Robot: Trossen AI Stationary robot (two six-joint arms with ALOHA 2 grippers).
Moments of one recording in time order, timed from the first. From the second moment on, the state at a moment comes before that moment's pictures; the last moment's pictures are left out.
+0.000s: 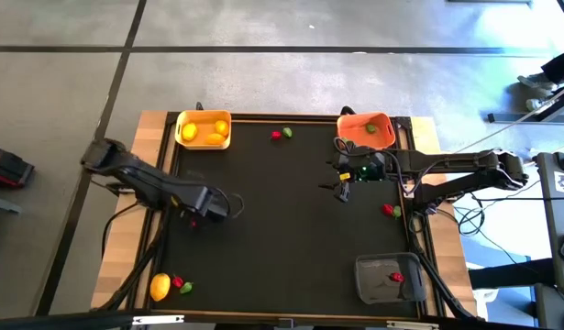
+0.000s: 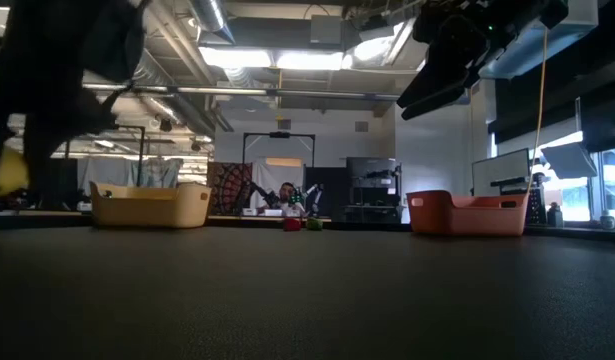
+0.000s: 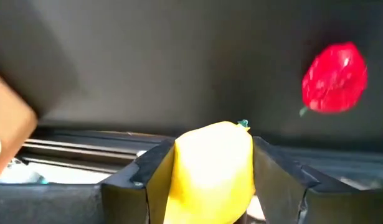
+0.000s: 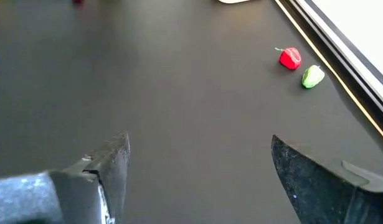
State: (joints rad) left arm -0.27 1.45 0.82 -1.38 -0.16 -0.21; right arm -0.09 1.15 0.84 -0.36 0.15 0.10
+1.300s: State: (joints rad) left arm 0.61 1.12 0.86 -0.66 -0.52 -0.14; right arm -0.09 1.15 0.84 -0.37 0.15 0.10
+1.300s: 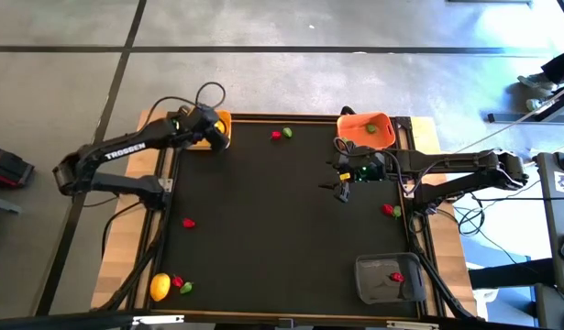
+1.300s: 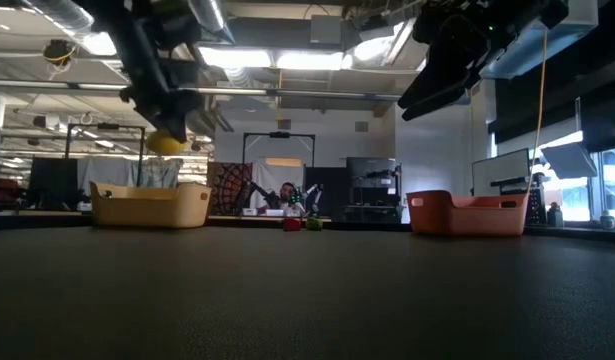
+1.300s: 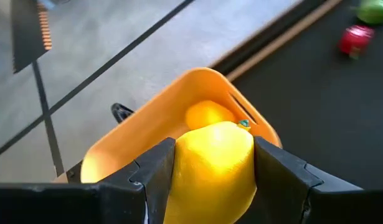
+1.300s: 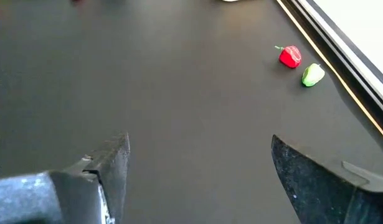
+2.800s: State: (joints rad) left arm 0.90 1.47 0.79 -0.39 -0.53 -0.08; right arm -0.09 1.15 0.84 -0.36 0.15 0.08
